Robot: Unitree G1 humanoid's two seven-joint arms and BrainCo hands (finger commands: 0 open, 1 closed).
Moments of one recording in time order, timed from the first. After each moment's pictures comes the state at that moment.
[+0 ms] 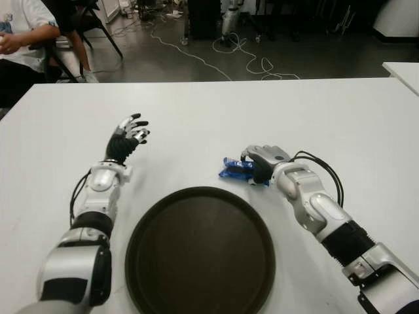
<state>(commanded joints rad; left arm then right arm) -0.64 0.21 0.13 1.13 -0.01 -0.44 -0.13 -0.48 -0.30 0.55 0.27 -0.89 0.25 0.31</state>
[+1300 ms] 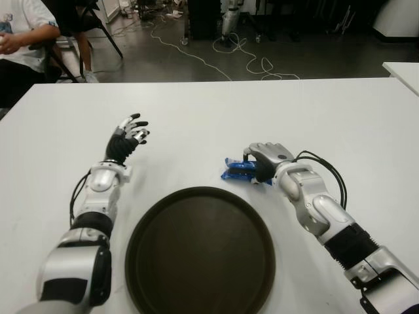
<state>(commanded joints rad) -0.64 0.21 0.14 1.14 -0.02 -0.44 -0.14 -0.46 -0.28 0.50 0.24 -0.87 0.26 0.22</state>
